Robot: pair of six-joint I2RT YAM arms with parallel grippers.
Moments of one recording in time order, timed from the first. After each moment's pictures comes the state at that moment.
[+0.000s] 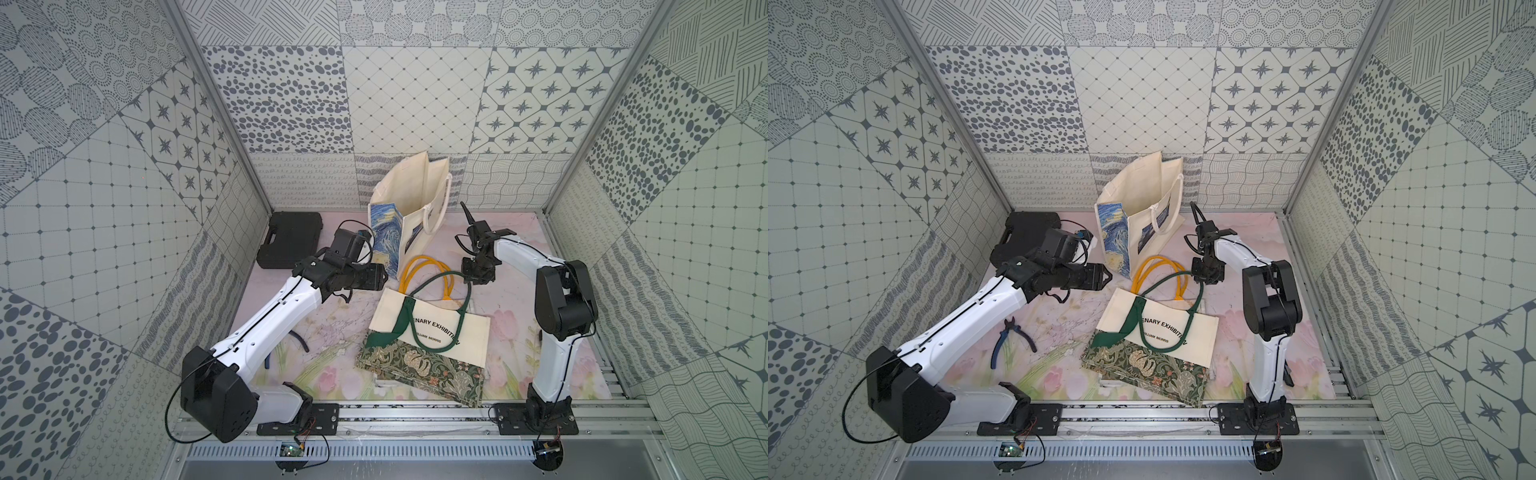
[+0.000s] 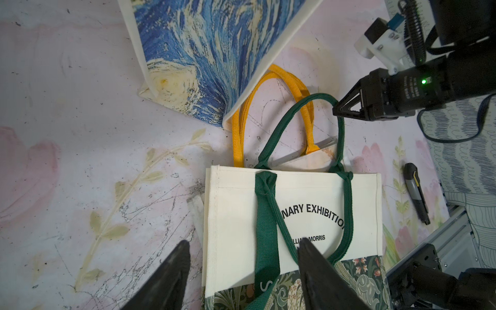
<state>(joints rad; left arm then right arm) -0.52 1.33 1.19 -0.73 0.16 -0.36 0.26 1.98 1.49 -0.92 -0.05 0.40</state>
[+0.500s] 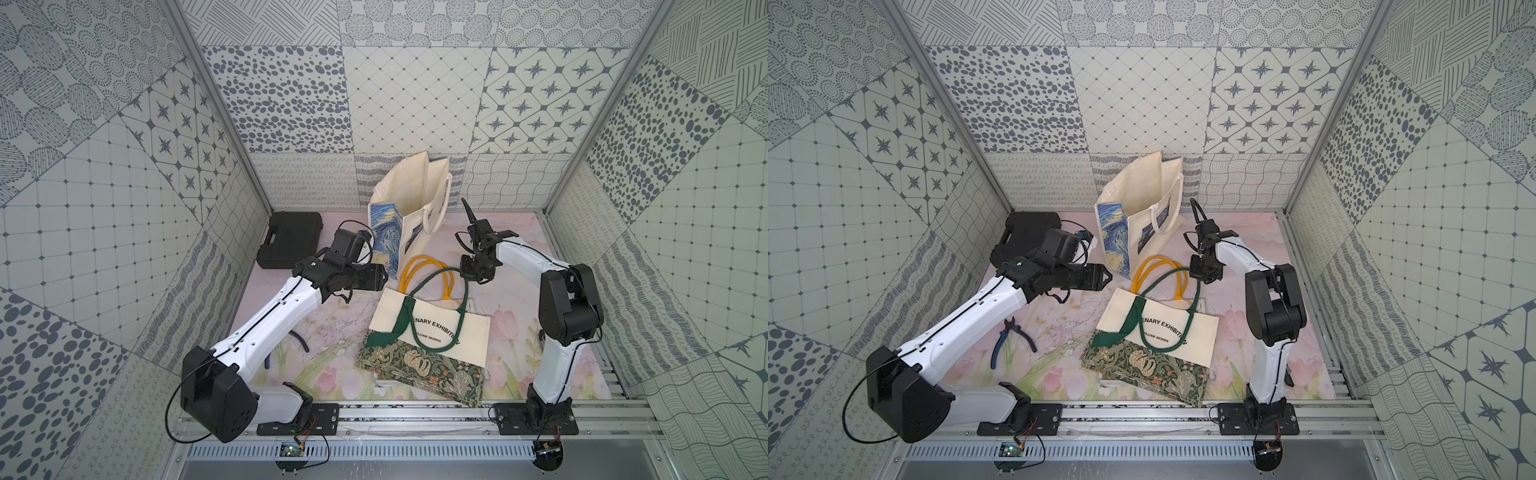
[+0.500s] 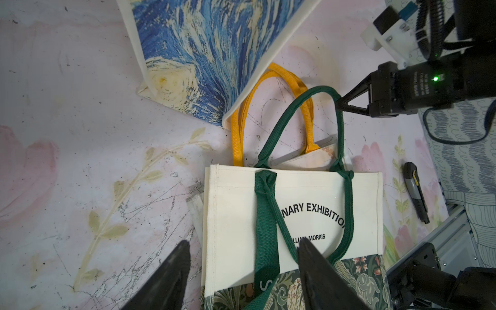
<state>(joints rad) -0.52 1.33 1.19 -0.73 0.17 -0.36 0.27 1.91 1.45 -0.84 -0.08 0.41</state>
